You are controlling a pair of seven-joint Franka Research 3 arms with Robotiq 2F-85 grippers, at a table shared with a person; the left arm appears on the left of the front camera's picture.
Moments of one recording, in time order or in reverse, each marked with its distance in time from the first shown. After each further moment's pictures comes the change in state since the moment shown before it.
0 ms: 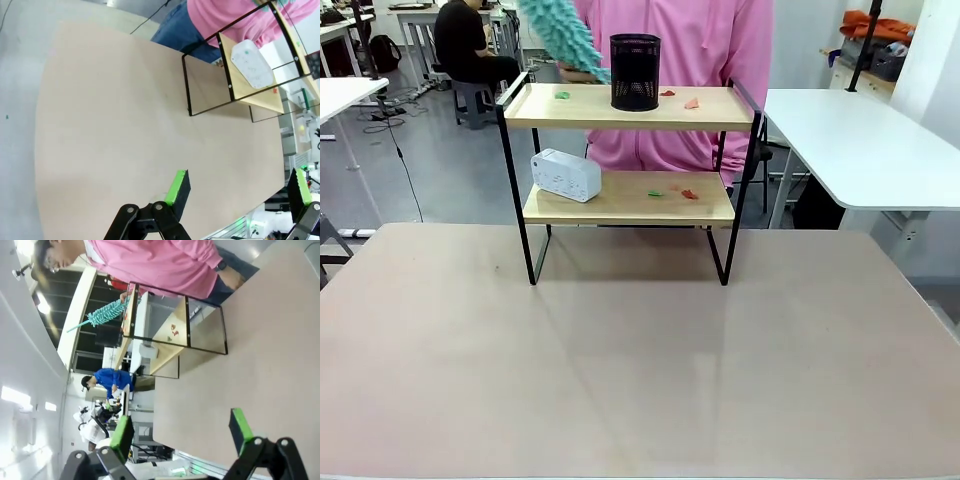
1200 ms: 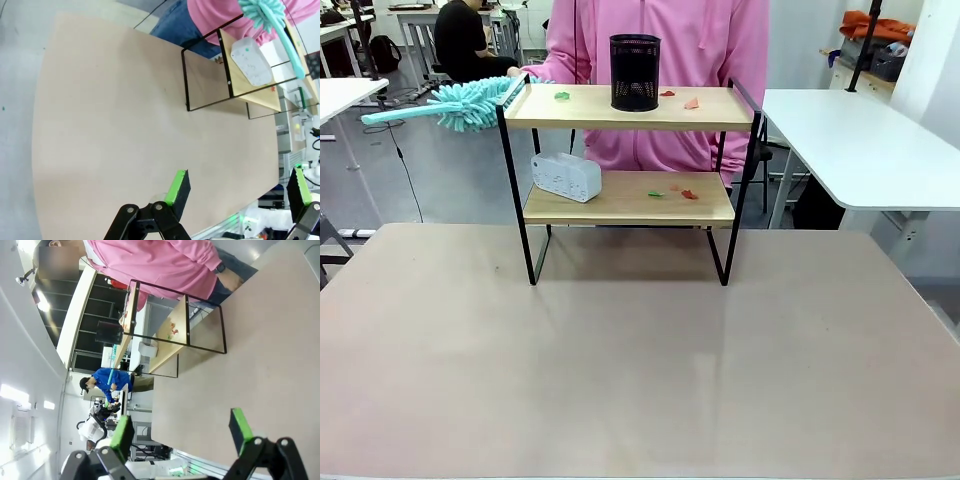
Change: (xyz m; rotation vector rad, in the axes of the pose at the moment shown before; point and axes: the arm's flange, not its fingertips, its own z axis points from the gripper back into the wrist) left arm 0.010 0.003 0.000 -0.010 0.029 0.057; right arm -0.004 -0.002 0.008 0.002 -0.007 0.011
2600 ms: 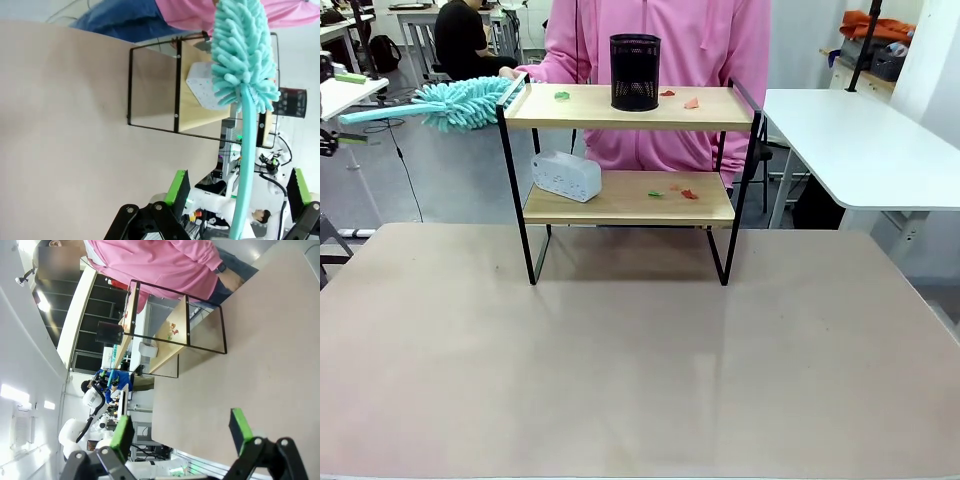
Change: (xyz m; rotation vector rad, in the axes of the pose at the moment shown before) left arm 0.163 -0.011 -0.116 -0.194 0.258 0.292; right arm 0.000 -0.001 0.000 0.003 -0.001 0.000
